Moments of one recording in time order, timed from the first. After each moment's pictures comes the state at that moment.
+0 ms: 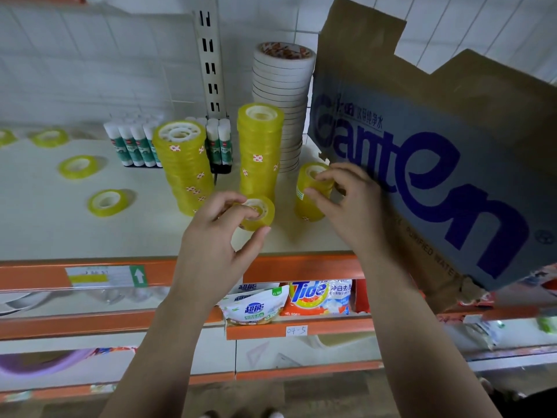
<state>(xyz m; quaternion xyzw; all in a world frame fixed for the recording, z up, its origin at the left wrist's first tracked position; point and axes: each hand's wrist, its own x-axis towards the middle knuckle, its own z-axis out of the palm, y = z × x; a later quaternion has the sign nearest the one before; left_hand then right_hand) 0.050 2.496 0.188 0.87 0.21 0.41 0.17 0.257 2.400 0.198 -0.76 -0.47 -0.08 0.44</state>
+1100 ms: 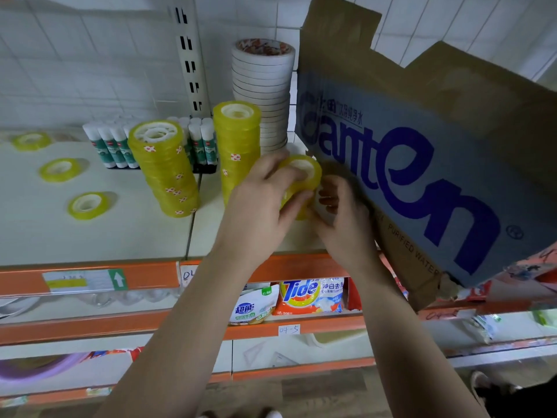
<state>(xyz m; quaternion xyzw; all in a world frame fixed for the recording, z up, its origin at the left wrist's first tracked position) 0.124 2.475 0.224 0.89 0.15 0.39 0.18 0.256 2.373 0.173 -0.77 -0.44 -0.02 0.46</state>
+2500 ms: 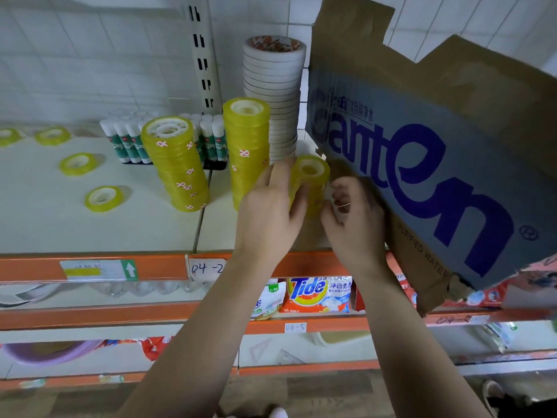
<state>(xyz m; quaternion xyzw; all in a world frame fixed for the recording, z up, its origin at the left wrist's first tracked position) 0.137 2.469 0.204 0.85 0.23 0.45 0.16 0.246 2.371 0.176 -0.77 -0.41 -0.08 0.48</state>
